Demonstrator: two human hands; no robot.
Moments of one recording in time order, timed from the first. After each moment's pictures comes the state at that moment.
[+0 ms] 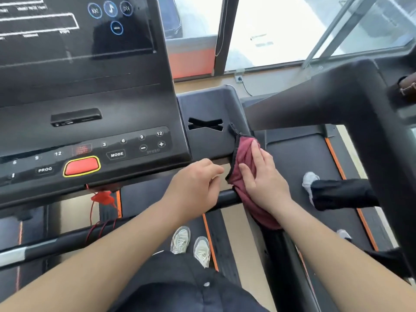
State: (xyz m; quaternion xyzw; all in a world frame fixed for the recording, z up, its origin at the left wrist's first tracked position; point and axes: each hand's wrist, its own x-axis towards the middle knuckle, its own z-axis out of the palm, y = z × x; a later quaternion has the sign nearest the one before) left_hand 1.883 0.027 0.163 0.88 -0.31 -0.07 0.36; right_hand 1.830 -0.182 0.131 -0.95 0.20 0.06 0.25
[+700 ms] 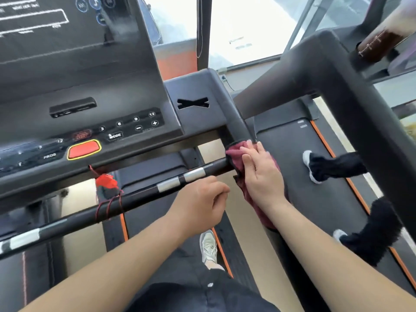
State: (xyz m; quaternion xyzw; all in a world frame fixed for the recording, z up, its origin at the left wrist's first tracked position) left_hand 1.780 0.056 0.157 0.84 -0.40 -0.07 0.36; right_hand 1.742 -0.137 0.137 -0.91 0.20 -0.13 0.35
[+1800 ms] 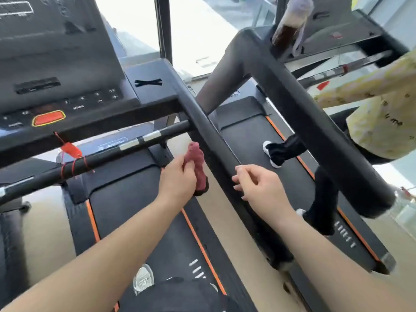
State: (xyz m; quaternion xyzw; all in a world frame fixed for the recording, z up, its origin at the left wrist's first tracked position) left_hand 1.646 0.040 0.163 0.82 -0.11 -0.18 0.53; right_hand 1.510 -0.105 0.222 -0.80 0.33 -0.10 0.50
